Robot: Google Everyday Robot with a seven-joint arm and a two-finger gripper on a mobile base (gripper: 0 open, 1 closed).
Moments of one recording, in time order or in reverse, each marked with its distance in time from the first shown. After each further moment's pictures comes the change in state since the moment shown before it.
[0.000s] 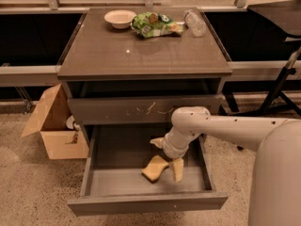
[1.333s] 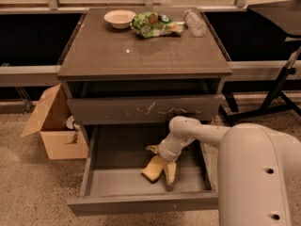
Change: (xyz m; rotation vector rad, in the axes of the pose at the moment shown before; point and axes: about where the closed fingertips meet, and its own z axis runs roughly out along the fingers) arm 0.036 -0.031 0.105 -0.030 -0.139 -0.003
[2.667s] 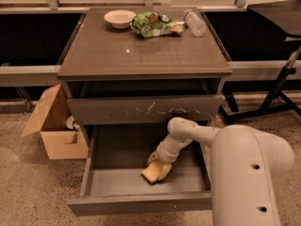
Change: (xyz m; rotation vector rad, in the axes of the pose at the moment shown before) arm 0.005 -0.001 0.025 -0.044 -0.039 0.020
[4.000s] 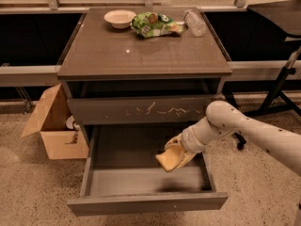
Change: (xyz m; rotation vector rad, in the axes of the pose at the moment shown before) arm -0.053 0.052 -0.178 0.242 -0.088 -0.057
